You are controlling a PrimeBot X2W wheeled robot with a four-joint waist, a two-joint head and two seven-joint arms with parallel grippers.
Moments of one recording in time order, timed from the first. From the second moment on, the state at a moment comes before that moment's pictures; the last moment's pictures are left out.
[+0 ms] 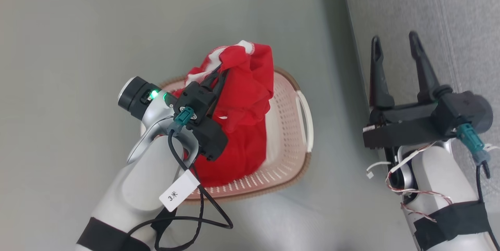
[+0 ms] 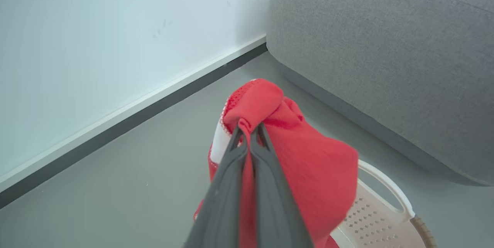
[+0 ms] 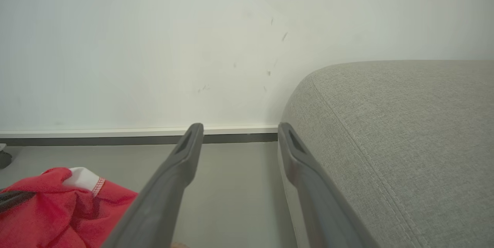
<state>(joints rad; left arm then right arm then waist) -0.77 0.04 -0.47 0.71 -0.07 -0.11 -0.25 -0.52 -0.10 0.21 0.19 0.17 -0.07 -0.26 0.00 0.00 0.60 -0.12</state>
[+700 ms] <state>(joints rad) -0.76 0.04 -0.56 0.62 -0.27 -0.12 -0.25 -0.39 -0.09 0.23 0.30 0.18 -0.03 -0.26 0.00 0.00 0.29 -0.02</state>
